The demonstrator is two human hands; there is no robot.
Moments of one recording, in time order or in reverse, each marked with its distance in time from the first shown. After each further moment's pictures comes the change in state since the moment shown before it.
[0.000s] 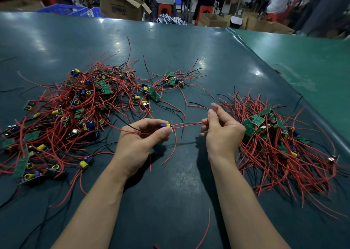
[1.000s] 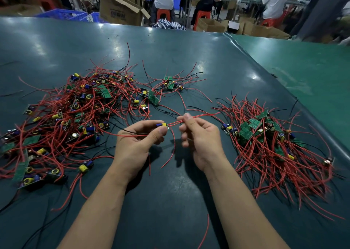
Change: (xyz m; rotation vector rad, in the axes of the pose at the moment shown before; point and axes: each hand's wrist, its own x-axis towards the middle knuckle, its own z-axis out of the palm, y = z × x) left_hand -0.001 0.004 0.005 -0.069 0.096 0.002; right_hand -0.018 -0.012 0.012 0.193 -0.464 0.345
